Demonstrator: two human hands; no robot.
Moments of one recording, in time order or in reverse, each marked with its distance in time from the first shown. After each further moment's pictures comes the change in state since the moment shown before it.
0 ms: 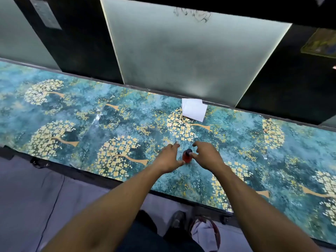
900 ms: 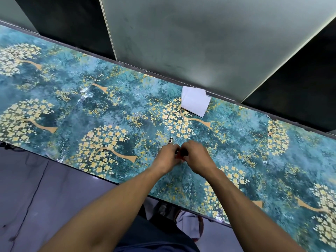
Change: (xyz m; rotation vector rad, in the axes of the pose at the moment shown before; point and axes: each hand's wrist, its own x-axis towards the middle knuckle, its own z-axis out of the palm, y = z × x) left_hand 0.056 -0.004 0.032 -0.316 0.074 -0.056; right_hand 0.044 -0.001 0.018 -0.025 -0.101 -0.219
